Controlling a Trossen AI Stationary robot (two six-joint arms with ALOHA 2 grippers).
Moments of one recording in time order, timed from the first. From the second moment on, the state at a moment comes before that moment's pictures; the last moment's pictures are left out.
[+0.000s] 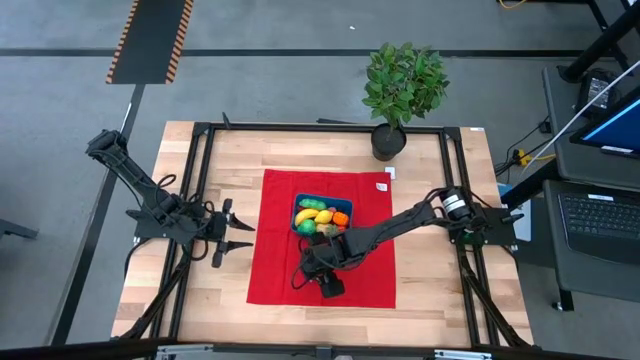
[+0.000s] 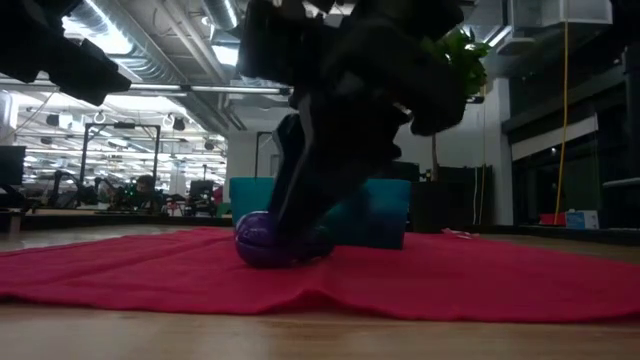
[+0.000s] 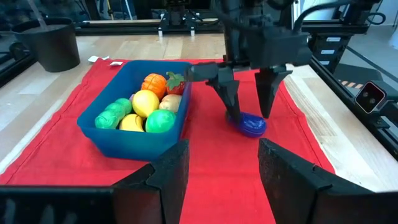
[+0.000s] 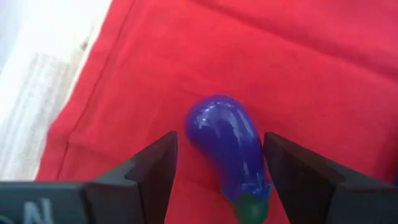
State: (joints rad) left arm -0.71 0.58 0.23 -0.05 -0.65 -0.29; right arm 0.30 2.16 1.56 -0.45 0.00 -0.04
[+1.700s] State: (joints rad) left arm -0.71 0.58 0.23 -0.05 -0.65 -0.28; right arm 0.29 2.19 1.56 -0.45 0.04 -0.02
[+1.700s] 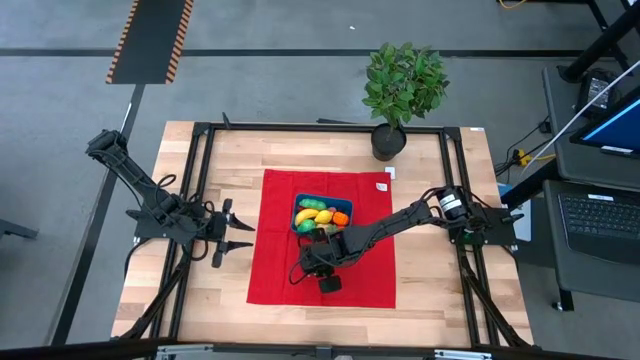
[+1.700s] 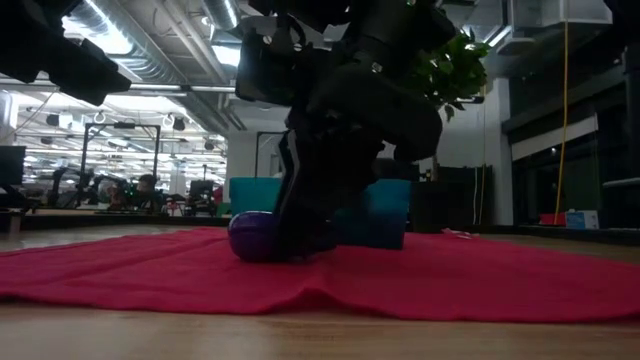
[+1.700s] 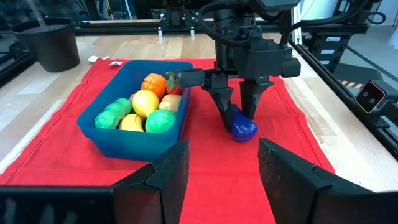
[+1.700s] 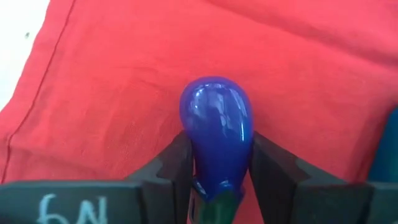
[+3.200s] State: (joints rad) left arm -0.71 0.58 0.23 -0.07 -0.67 -0.24; right arm 0.18 1.71 1.24 -0.30 0.09 0.10
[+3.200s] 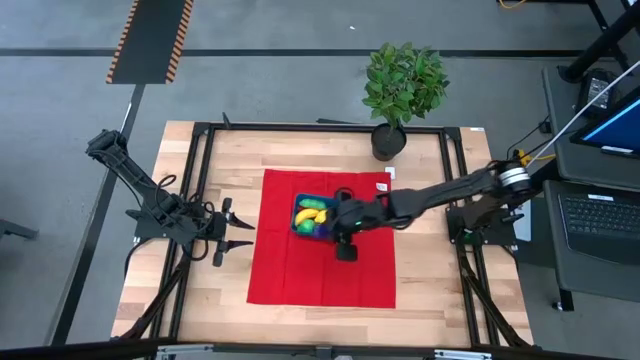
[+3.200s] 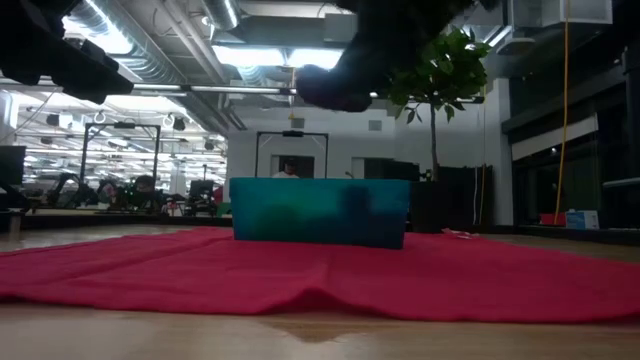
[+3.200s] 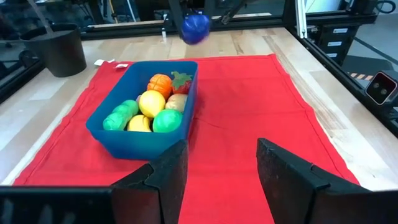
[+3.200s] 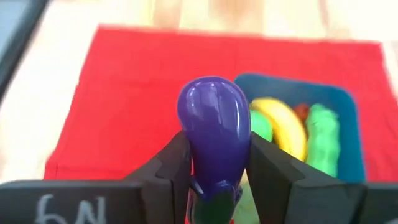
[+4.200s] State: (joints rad) left arm -0.71 0.58 0.23 -0.06 -0.78 -0.25; right arm 0.08 1.47 0.36 1.12 0.08 0.10
